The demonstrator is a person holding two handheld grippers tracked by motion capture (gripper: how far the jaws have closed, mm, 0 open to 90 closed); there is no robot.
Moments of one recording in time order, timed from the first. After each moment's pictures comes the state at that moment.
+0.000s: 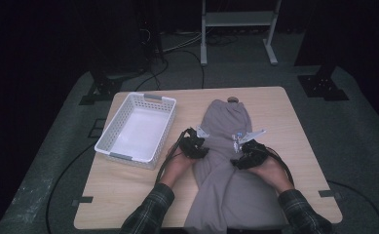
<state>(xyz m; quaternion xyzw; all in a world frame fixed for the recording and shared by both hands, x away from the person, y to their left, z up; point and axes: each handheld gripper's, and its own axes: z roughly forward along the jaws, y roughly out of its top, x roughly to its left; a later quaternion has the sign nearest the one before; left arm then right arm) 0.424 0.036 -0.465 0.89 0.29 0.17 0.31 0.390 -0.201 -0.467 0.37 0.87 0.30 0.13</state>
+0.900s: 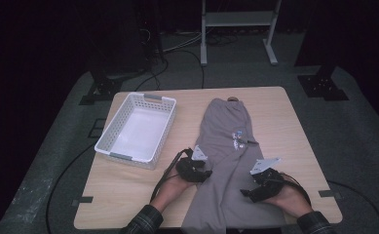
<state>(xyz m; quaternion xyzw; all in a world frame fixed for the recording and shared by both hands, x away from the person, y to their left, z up) 0.350 0.048 -0.470 0.89 0.26 0.10 0.35 0.299 -0.224 -0.470 0.30 0.90 0.30 0.10</state>
